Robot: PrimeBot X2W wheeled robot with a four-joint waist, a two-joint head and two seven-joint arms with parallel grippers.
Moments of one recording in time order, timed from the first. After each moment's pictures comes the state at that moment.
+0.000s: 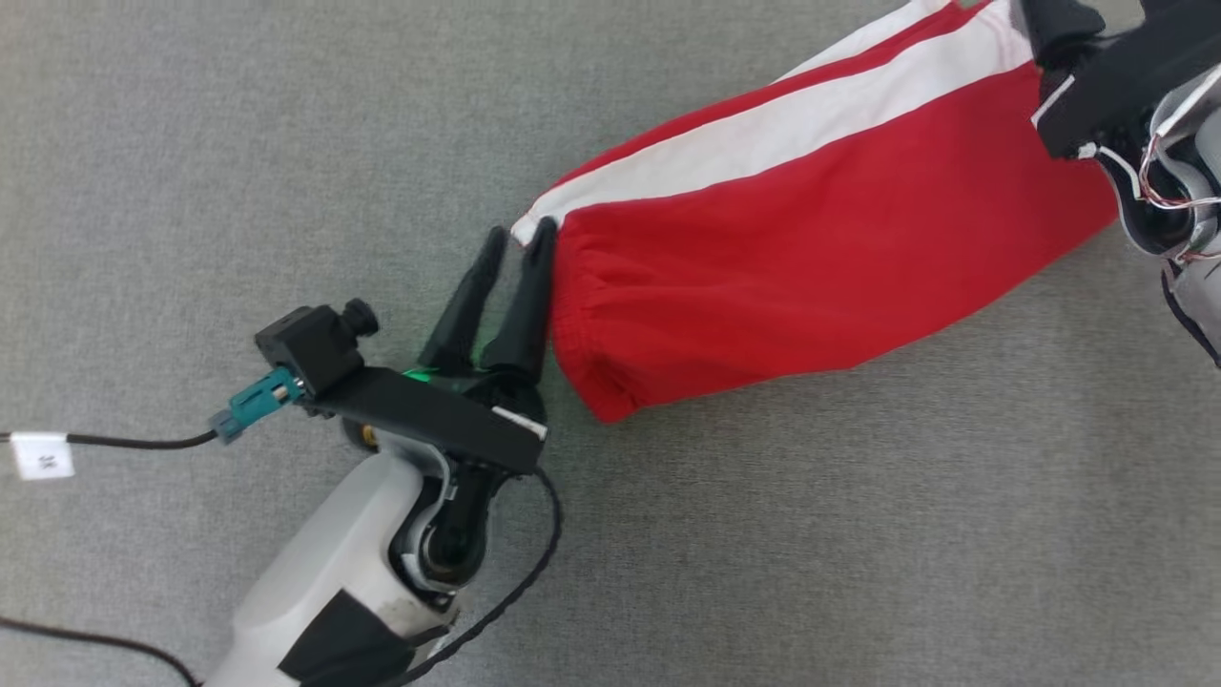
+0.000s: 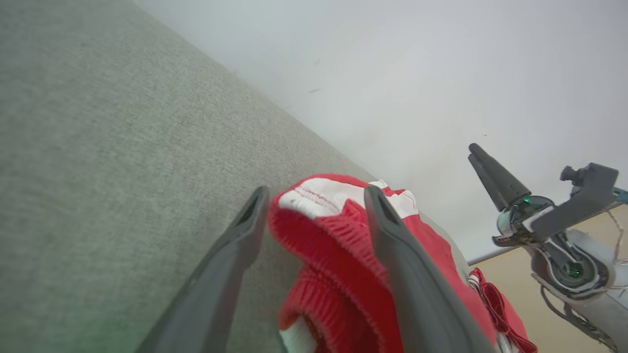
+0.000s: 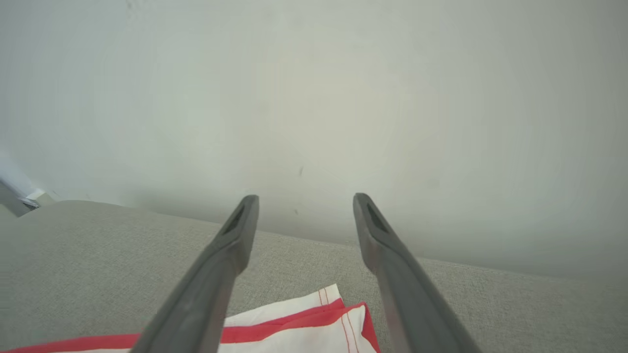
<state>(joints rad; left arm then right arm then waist) -0.74 0.13 -0.62 0.25 -1.11 0.04 -0.23 -1.33 -0.61 1.17 0.75 1.12 0.13 -0.26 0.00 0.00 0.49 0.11</state>
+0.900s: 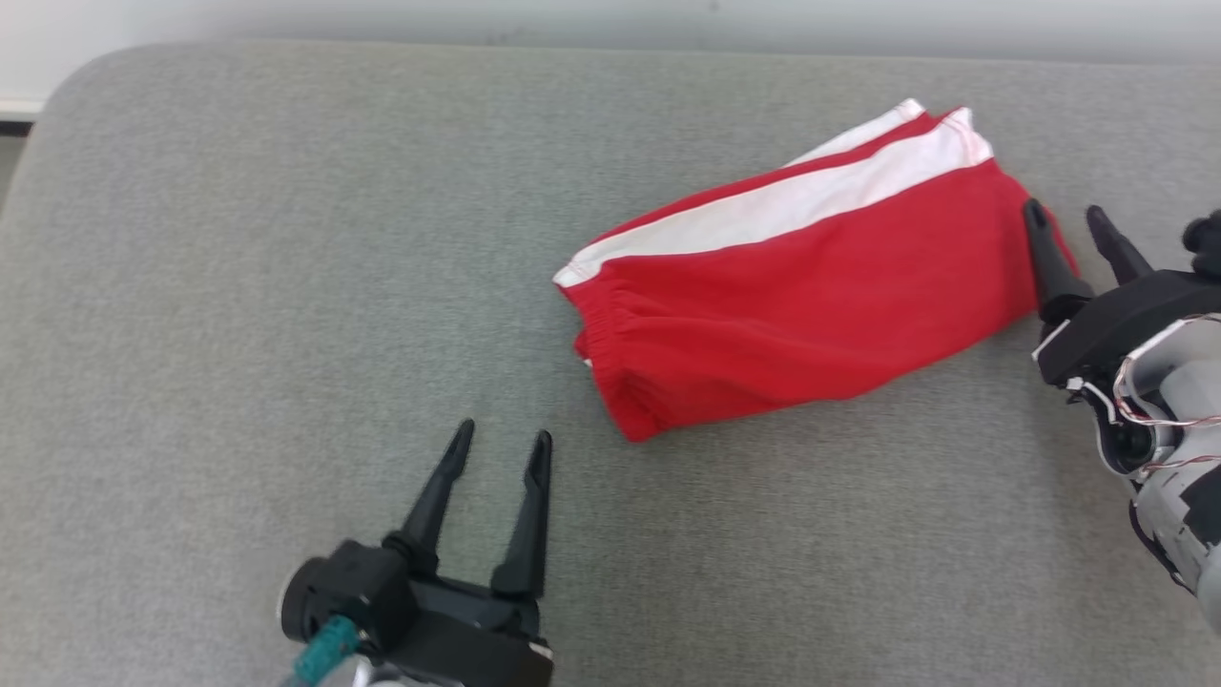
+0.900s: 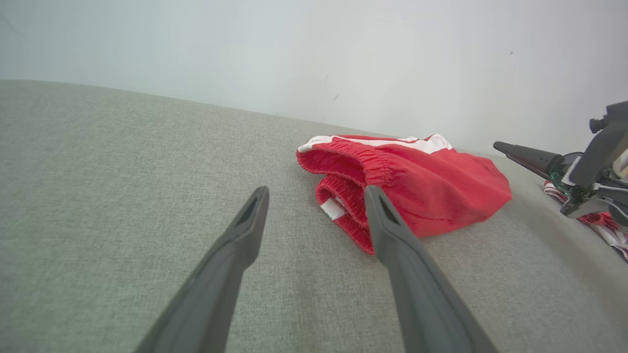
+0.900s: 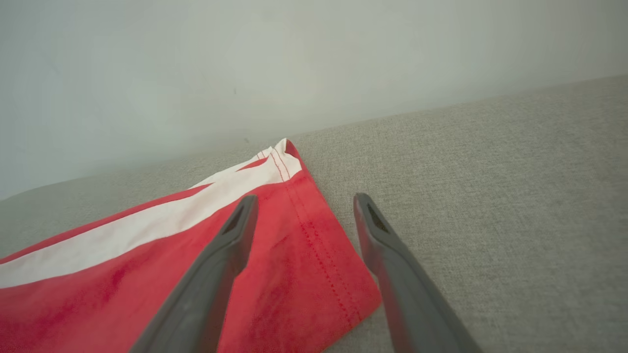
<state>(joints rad) -0.33 0.20 -0.57 -0.05 -0.49 0.28 -0.26 -0.91 -0.55 0.87 0.83 1.06 0.13 -0.26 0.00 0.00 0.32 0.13</state>
